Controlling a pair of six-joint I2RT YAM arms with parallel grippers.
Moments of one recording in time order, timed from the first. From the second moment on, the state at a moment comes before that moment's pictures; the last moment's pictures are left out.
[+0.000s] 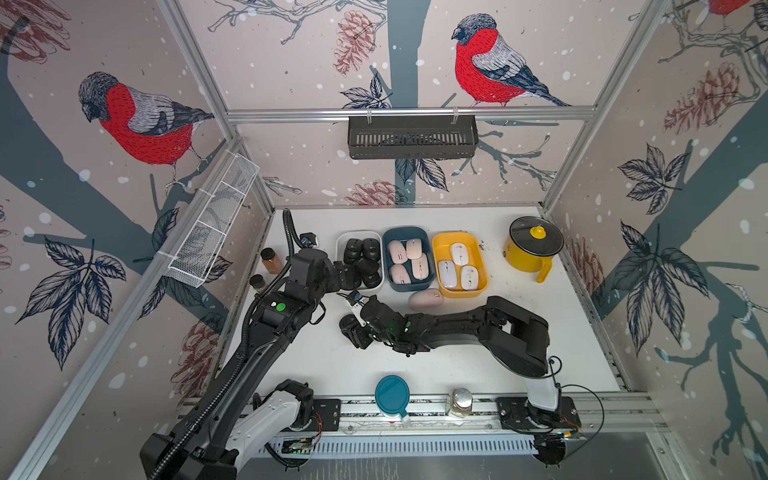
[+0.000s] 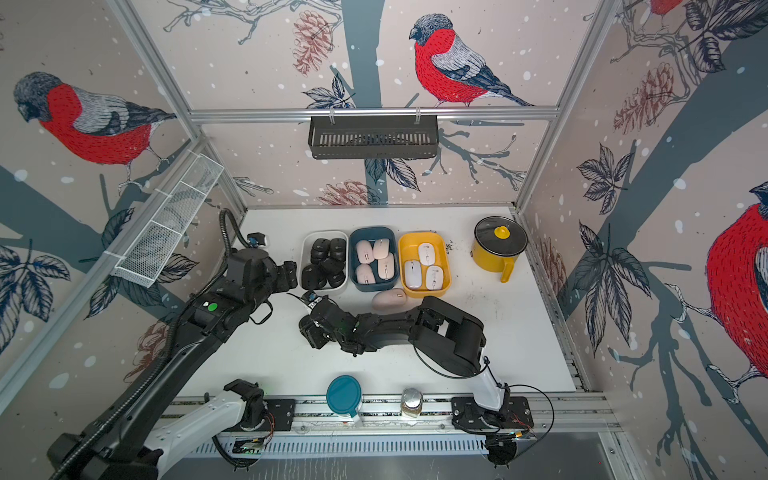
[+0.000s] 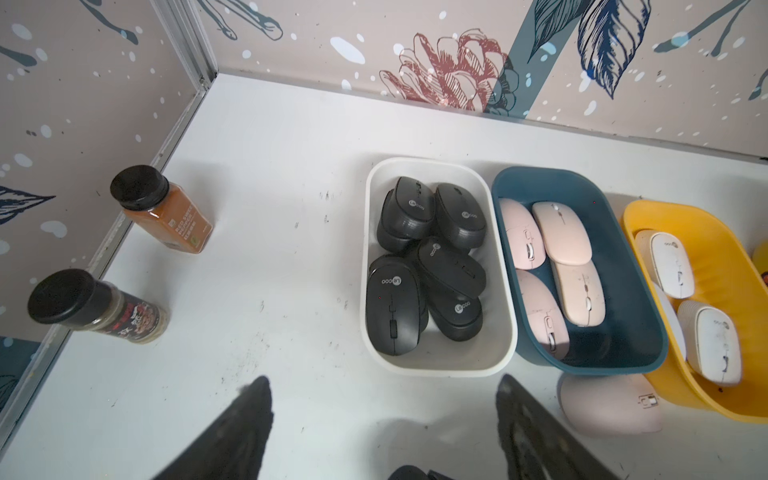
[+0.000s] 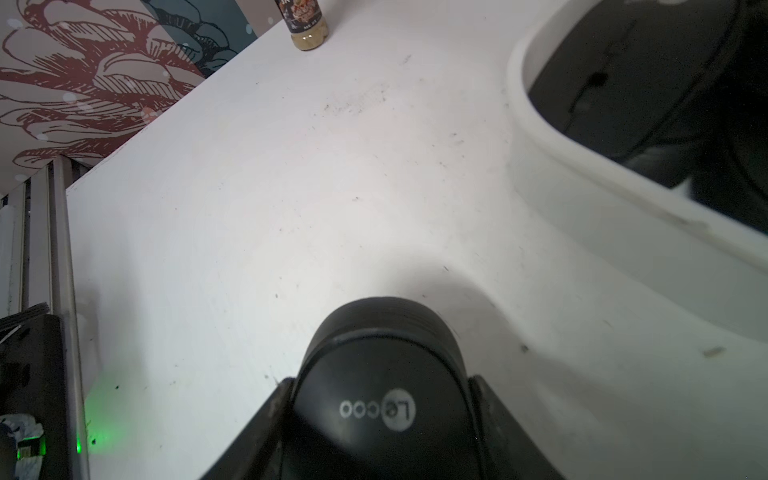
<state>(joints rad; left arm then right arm) -0.38 0.95 0.94 -0.61 -0.29 -0.37 1.20 2.02 1.16 0.23 0.03 0.37</state>
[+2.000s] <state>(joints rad) -0.21 1.01 0.84 -0.41 -0.21 -0.41 0.92 2.07 1.41 0.15 0.01 0.31</state>
